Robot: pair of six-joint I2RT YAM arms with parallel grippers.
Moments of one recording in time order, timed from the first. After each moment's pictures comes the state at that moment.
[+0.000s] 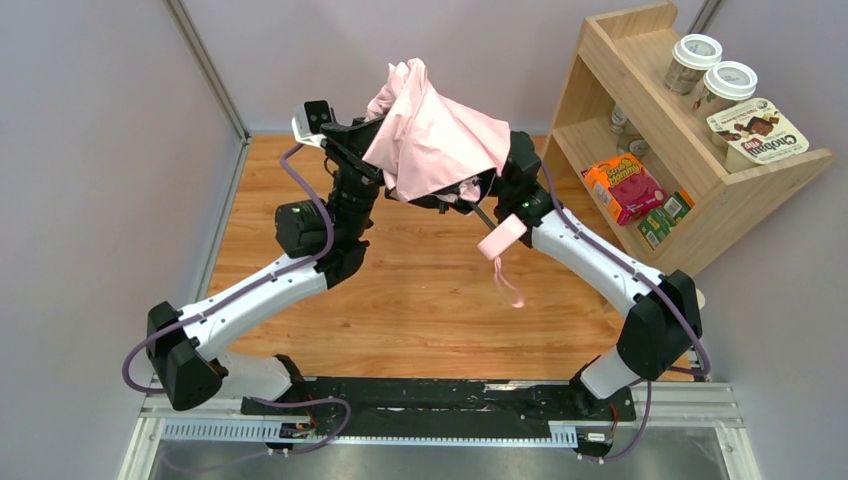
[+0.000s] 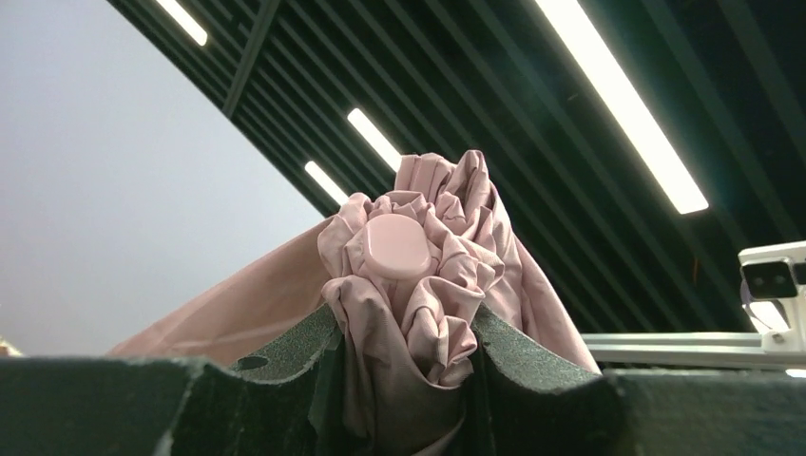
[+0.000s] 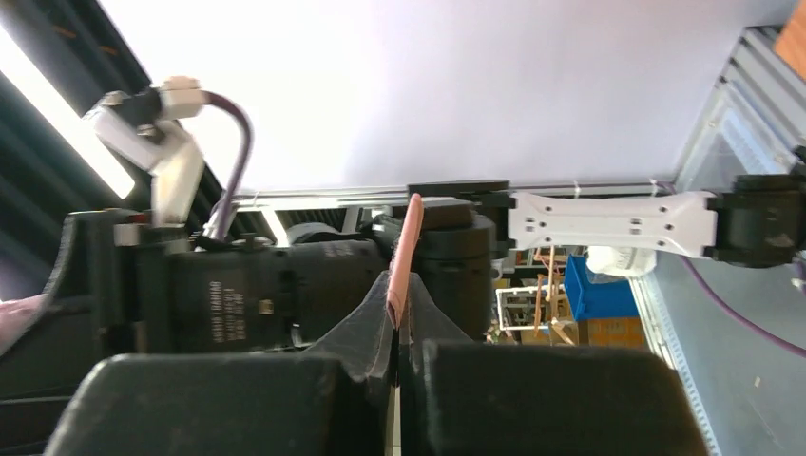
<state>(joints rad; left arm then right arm) -0.88 1.31 1.21 1.20 -0.06 -1.44 0.65 1.54 1.37 0.42 -0.90 1.85</state>
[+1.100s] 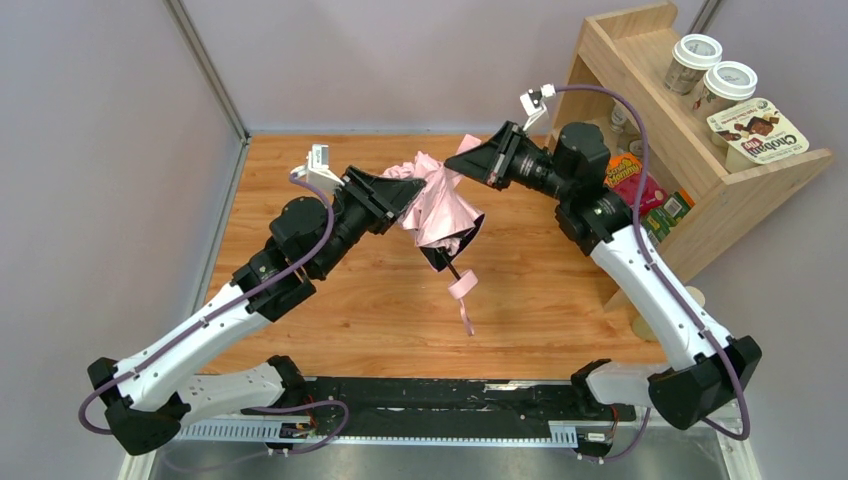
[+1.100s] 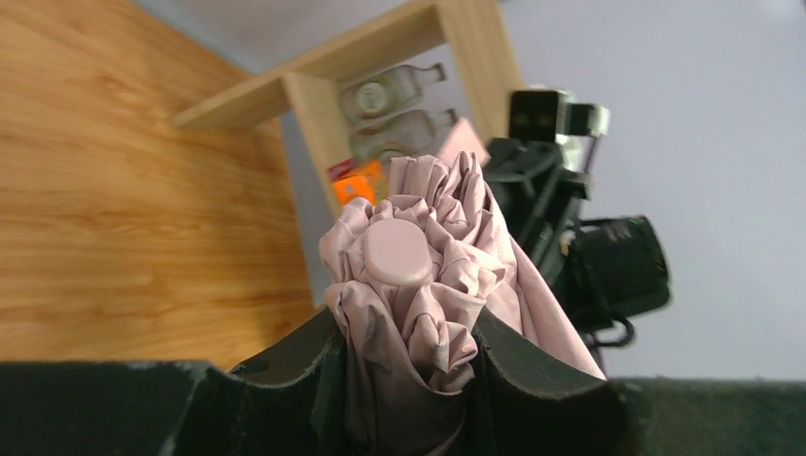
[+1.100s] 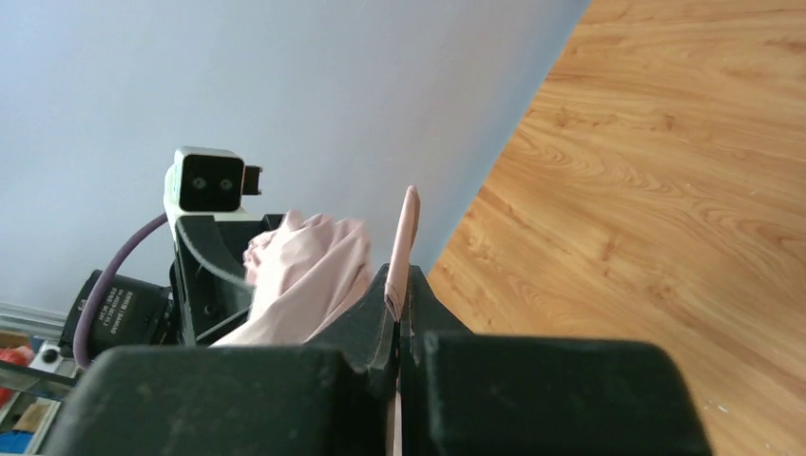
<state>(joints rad) -0.89 0.98 1.12 -0.03 -0.25 -1.15 0.46 1.30 1.41 -0.13 -0.57 0.95</state>
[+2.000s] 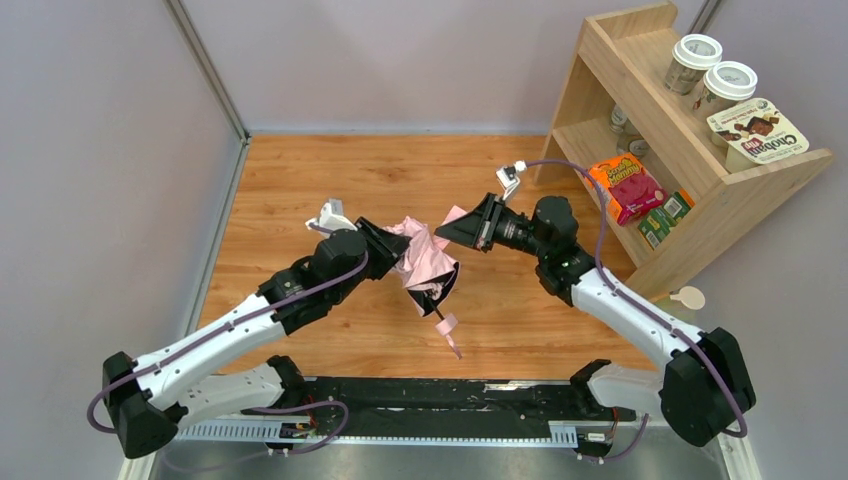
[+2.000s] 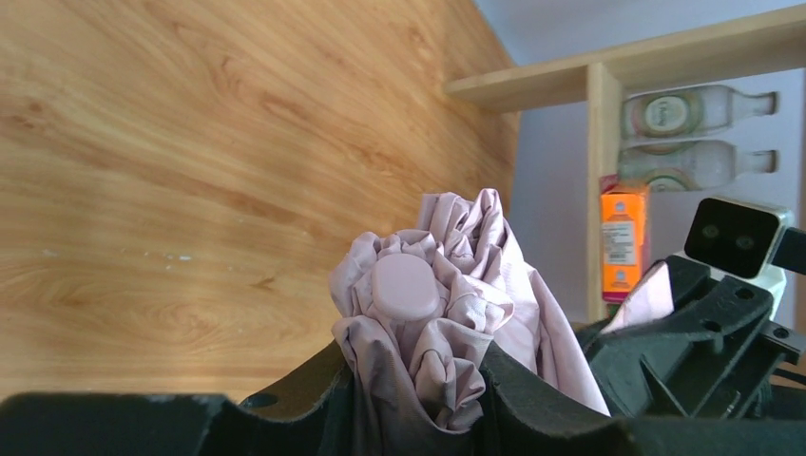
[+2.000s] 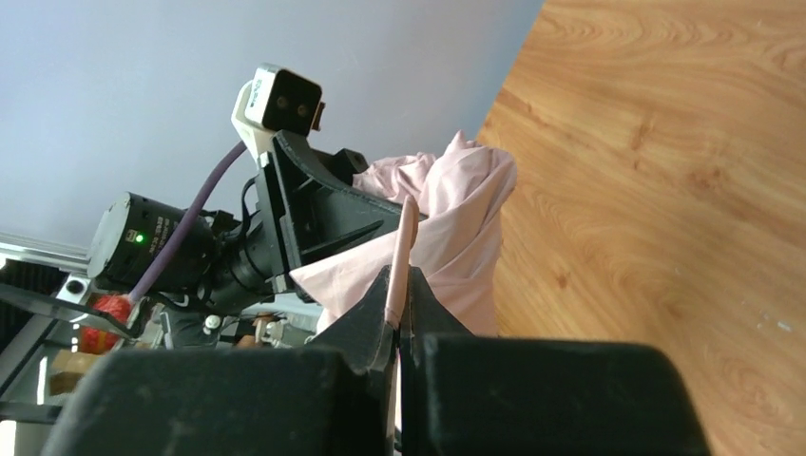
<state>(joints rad) -0.88 0.94 0.85 -0.33 -0.40 -1.31 0.54 1.18 0.80 0.40 -0.61 1.08</state>
